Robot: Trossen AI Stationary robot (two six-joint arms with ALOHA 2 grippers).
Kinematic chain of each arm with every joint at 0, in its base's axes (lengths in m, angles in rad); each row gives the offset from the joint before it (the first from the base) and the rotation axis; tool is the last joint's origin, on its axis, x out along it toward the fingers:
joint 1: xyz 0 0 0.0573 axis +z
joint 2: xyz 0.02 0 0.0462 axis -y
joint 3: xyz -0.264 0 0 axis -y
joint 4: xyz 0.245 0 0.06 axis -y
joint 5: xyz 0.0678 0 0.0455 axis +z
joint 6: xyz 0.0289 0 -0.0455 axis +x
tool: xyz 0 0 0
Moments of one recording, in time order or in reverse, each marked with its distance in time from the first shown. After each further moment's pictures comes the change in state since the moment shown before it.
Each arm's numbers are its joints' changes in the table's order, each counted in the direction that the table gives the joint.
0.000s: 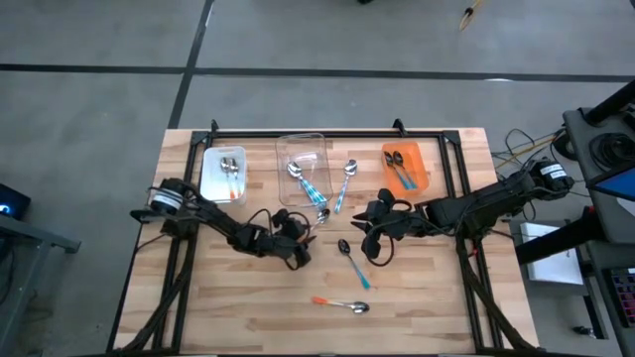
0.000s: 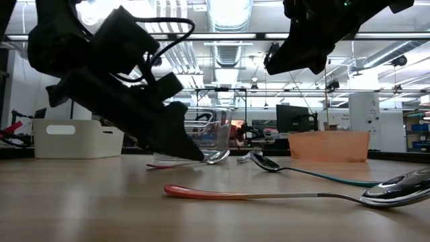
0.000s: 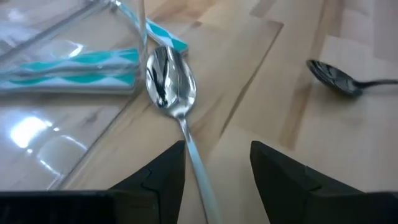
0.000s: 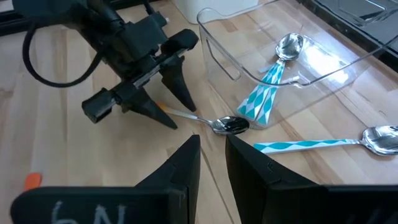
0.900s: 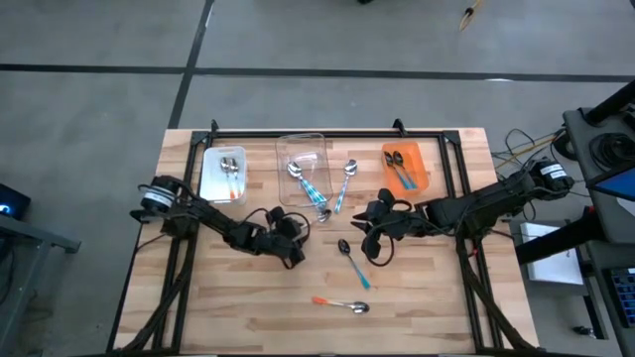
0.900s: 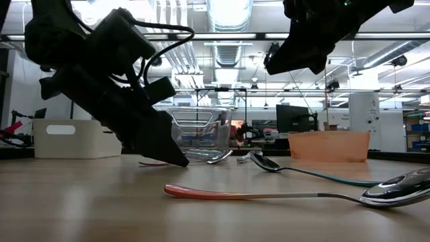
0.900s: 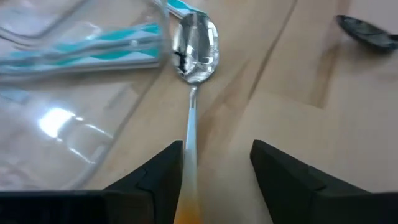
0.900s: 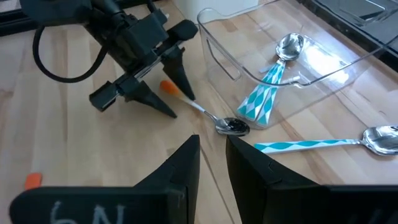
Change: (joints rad) left arm -0.009 0.062 -0.021 -0.192 -0.020 0.006; right arm 0.000 0.000 0.000 0.000 0.000 0.000
